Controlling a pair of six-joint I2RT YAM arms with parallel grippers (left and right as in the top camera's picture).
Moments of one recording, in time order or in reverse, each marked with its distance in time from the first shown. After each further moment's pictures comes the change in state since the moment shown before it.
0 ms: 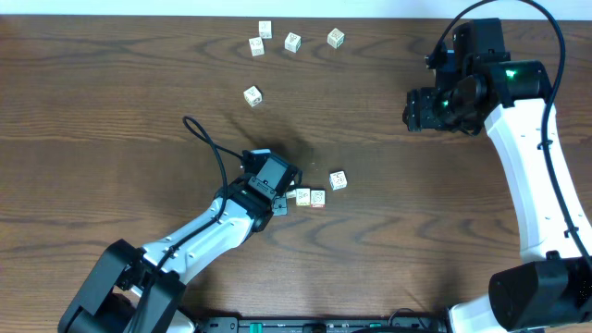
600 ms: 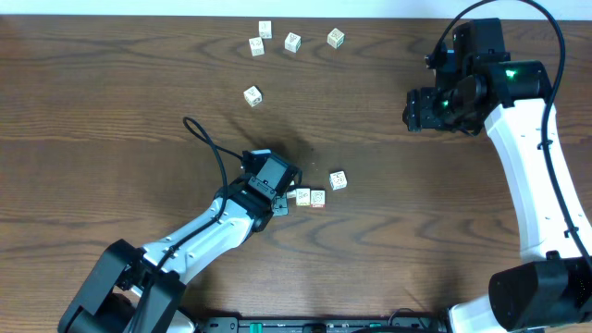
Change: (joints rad) left arm 0.000 0.000 0.000 -0.001 0.011 -0.007; right arm 0.000 0.000 0.000 0.000 0.000 0.000
